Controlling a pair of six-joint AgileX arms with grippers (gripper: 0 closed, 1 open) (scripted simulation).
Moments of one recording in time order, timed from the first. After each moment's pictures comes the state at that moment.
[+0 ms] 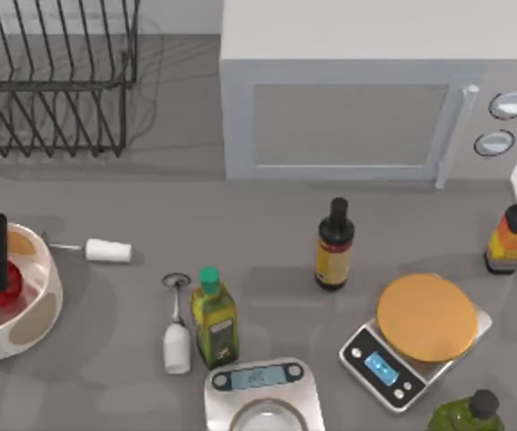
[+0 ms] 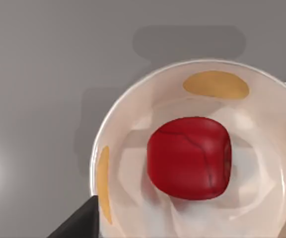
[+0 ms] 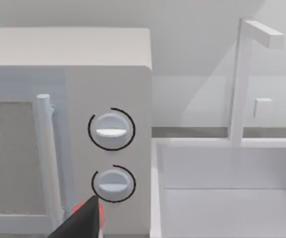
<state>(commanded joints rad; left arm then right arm) 0.01 0.95 0.68 -0.64 0.00 0.02 0.00 0.00 0.00 0.00 0.00 0.00</state>
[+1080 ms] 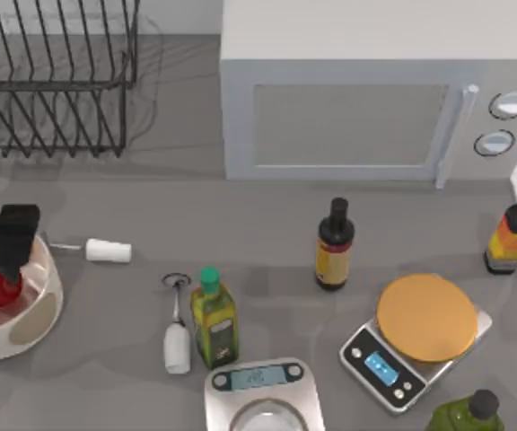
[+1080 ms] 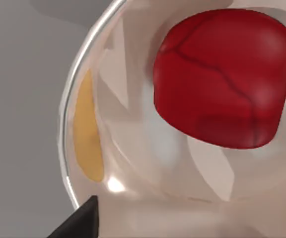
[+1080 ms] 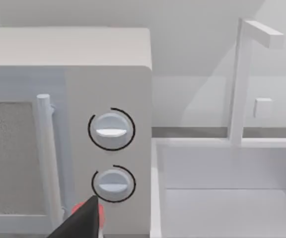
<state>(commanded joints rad) 0.01 1.65 1.13 -1.05 0.00 0.03 0.00 0.00 0.00 0.00 0.00 0.00</state>
